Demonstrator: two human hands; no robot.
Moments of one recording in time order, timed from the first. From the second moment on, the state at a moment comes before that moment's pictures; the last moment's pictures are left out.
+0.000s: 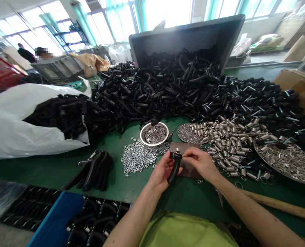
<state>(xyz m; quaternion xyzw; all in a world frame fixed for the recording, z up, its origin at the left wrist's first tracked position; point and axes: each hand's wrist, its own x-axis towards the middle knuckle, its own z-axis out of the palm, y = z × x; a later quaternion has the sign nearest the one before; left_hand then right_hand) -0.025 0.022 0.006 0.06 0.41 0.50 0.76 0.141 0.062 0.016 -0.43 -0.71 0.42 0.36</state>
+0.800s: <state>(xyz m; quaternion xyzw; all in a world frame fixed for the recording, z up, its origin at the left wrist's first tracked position) -0.020 0.028 -0.014 0.79 0.54 0.21 0.18 0.184 0.096 -0.002 -0.19 -0.97 -0.05 0.13</state>
